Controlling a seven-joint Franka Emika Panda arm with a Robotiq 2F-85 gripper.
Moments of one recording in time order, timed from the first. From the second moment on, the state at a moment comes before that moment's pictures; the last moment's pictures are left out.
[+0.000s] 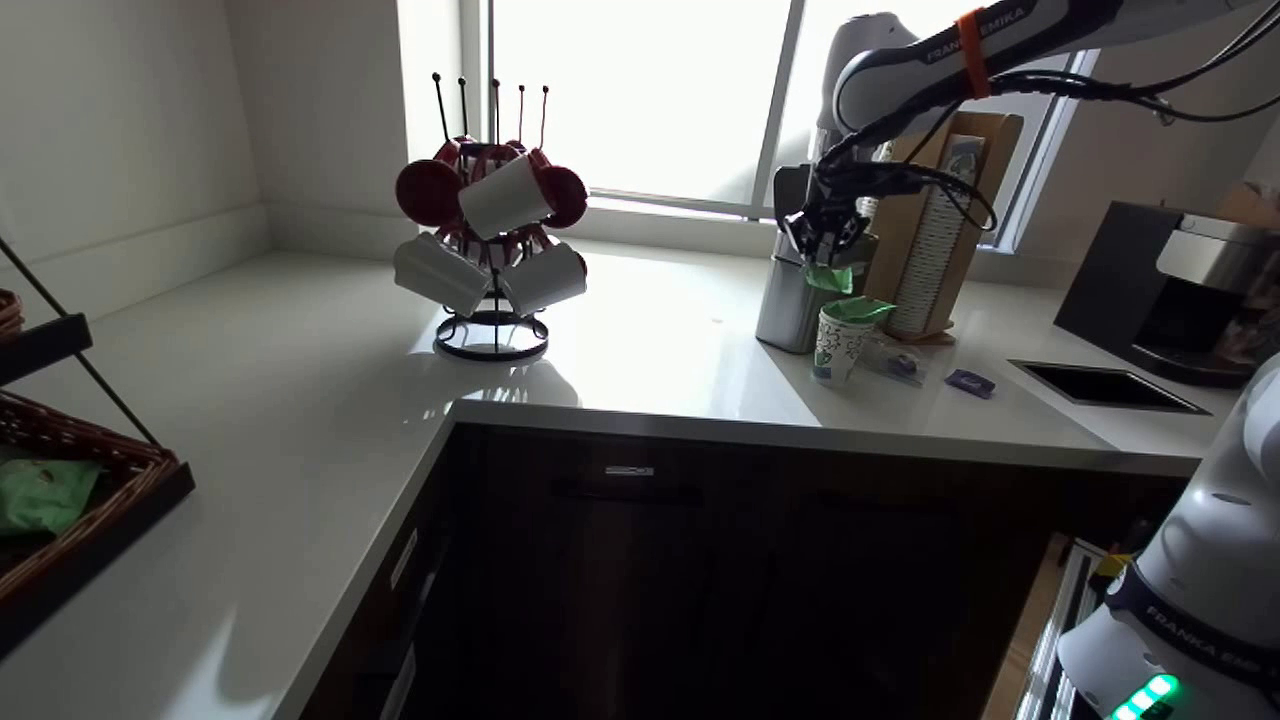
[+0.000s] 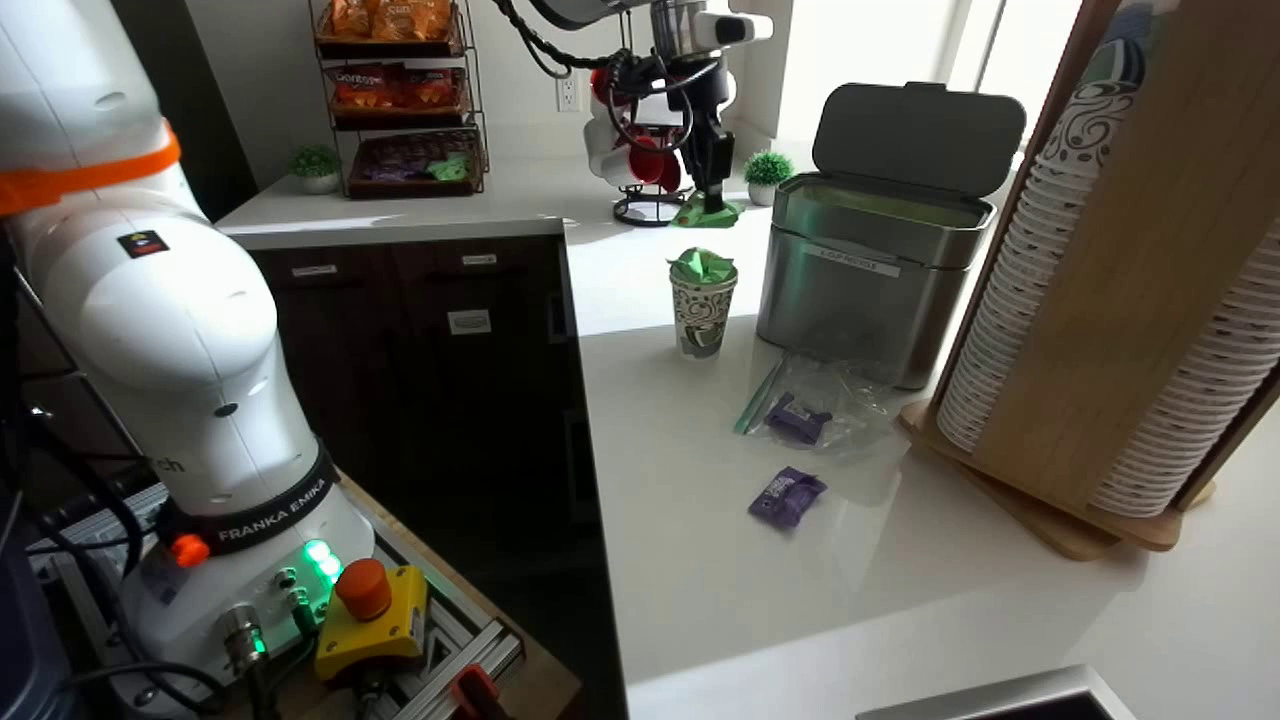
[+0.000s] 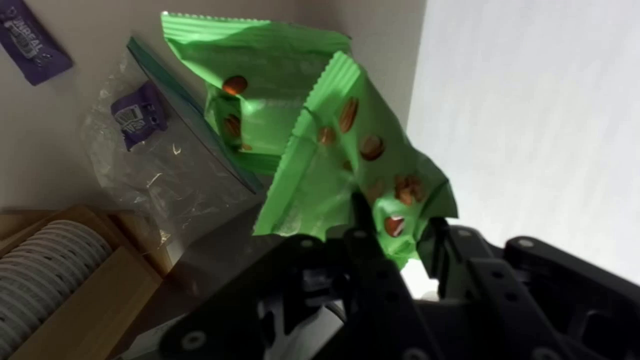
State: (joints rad) arm -0.07 -0.06 -0.14 -2.09 -0.25 2.11 0.53
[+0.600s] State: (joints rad) arm -0.10 -0.12 -0.13 -2.15 -0.27 2.04 0.47
